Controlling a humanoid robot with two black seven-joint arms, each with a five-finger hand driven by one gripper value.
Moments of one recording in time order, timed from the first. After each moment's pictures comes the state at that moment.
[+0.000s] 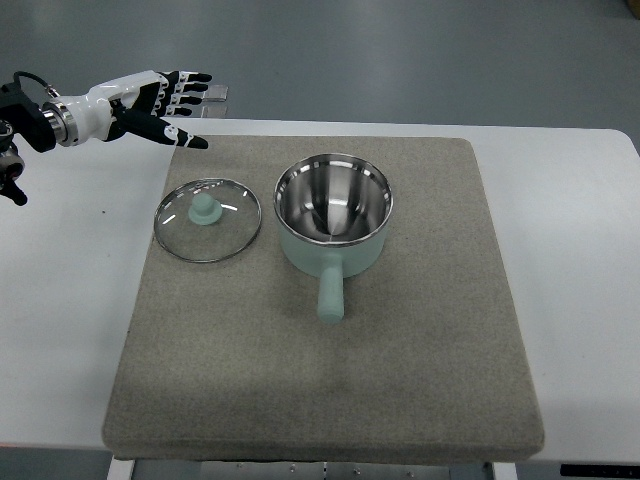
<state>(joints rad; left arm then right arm) -1.03 0.62 -0.37 -0.83 0.52 -0.37 -0.16 0.04 0.00 -0.05 0.17 0.03 -0.07 0.10</state>
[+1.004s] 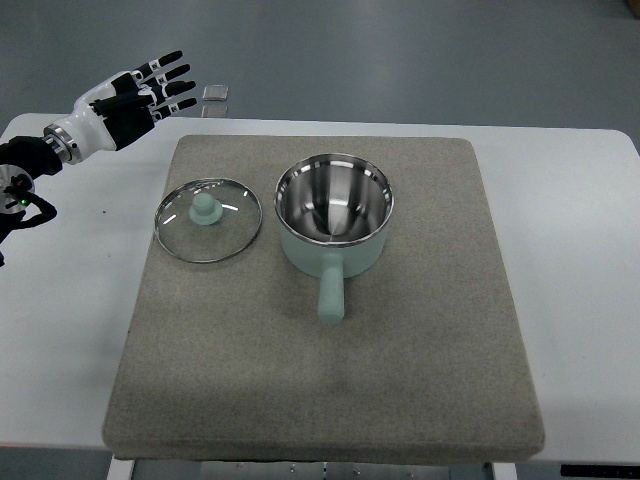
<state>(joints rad) -0.96 0.48 -0.40 -0.51 -0.13 -0.61 -0.14 0.04 0.00 -0.05 0.17 0.03 -0.07 0.10</state>
